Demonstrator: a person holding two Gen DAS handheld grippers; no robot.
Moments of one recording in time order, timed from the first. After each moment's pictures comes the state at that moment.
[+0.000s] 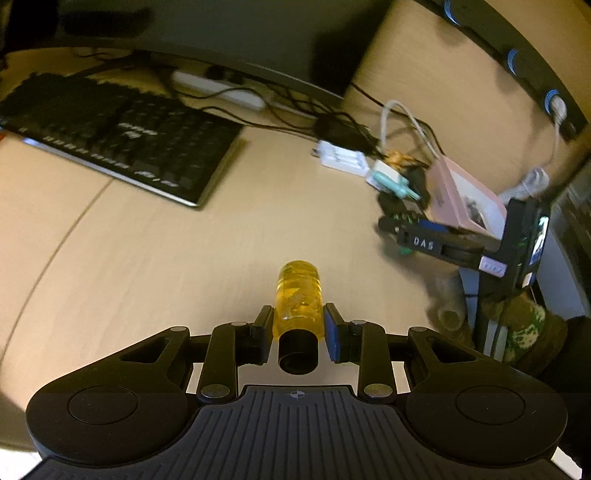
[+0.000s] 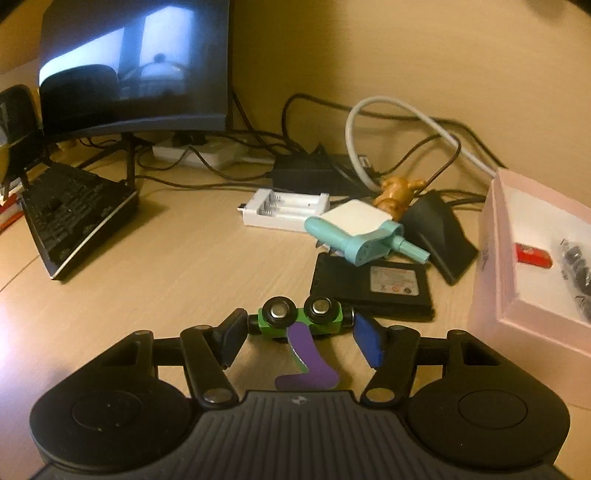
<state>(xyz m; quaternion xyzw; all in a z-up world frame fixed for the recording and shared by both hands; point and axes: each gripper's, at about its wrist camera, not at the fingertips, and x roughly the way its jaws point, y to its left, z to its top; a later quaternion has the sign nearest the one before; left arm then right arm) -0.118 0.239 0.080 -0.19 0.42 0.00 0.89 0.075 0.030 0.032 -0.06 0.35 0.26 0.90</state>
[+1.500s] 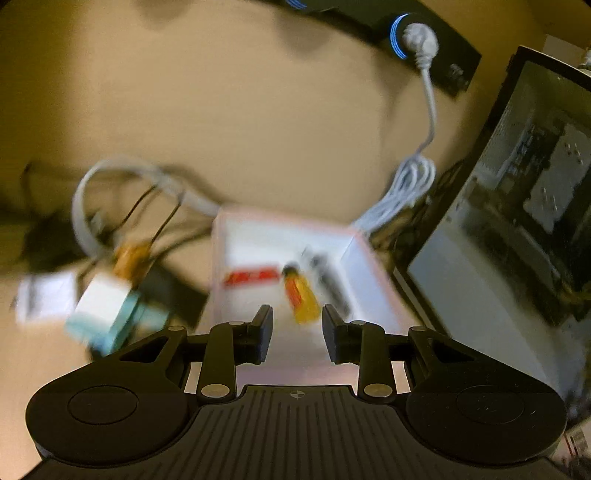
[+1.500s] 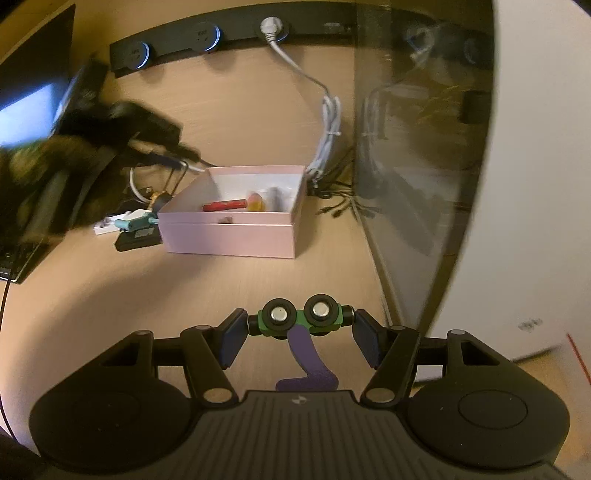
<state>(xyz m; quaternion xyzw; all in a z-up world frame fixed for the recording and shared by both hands) 0.079 0.020 0.101 -0.11 0.36 -0.17 0.91 -0.117 -0.247 0.114 0.01 0.34 0.04 0.94</state>
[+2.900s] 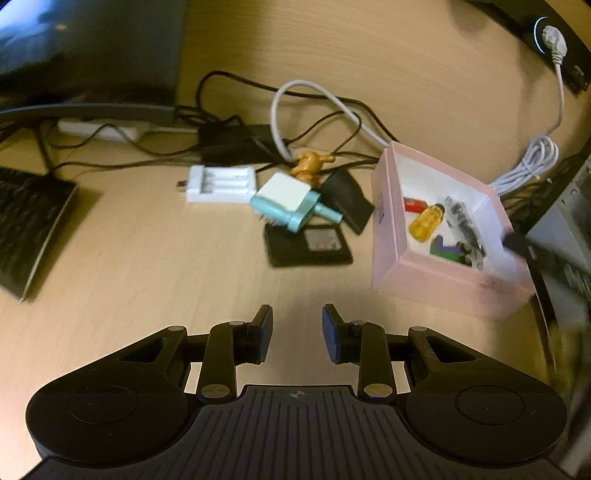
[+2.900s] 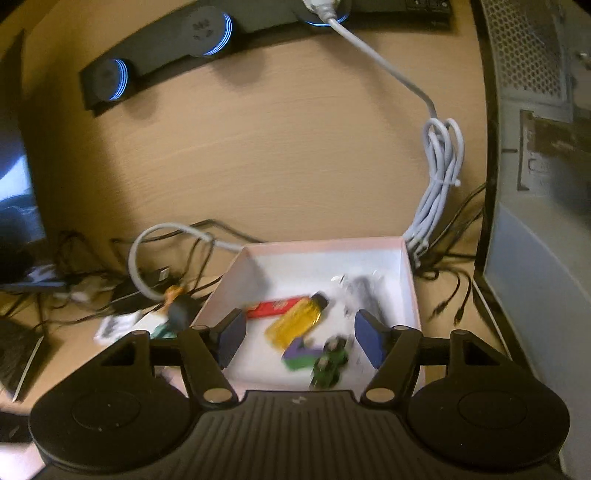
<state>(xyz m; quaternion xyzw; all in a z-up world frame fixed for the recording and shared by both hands) 0.033 0.091 0.079 -0.12 0.43 0.01 0.89 0.085 -0.180 0.097 0.07 0.29 0.10 0.95</state>
